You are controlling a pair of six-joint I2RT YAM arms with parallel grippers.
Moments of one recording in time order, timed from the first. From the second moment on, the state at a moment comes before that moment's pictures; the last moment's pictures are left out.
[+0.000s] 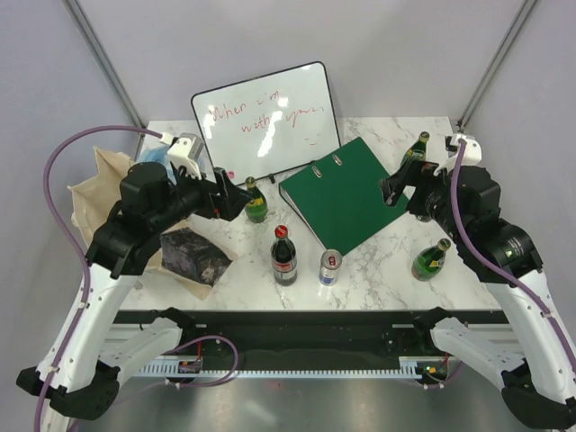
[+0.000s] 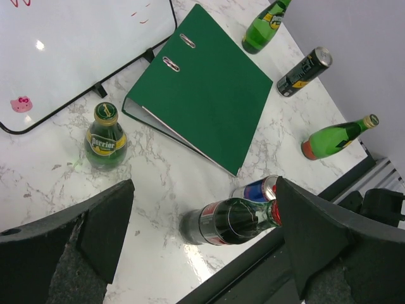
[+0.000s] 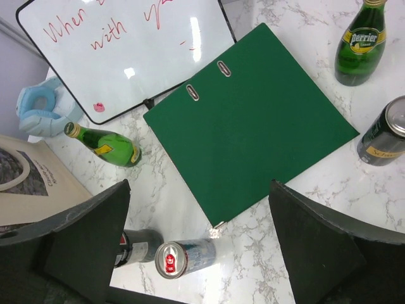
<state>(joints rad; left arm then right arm) -0.43 0.90 1.29 -0.69 0.21 -0.31 0.45 0.87 1.32 -0.79 0.19 0.50</state>
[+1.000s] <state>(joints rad) -0.45 0.83 1.10 -0.60 0.31 -0.27 0.45 1.13 1.38 -0.98 0.56 0.49</state>
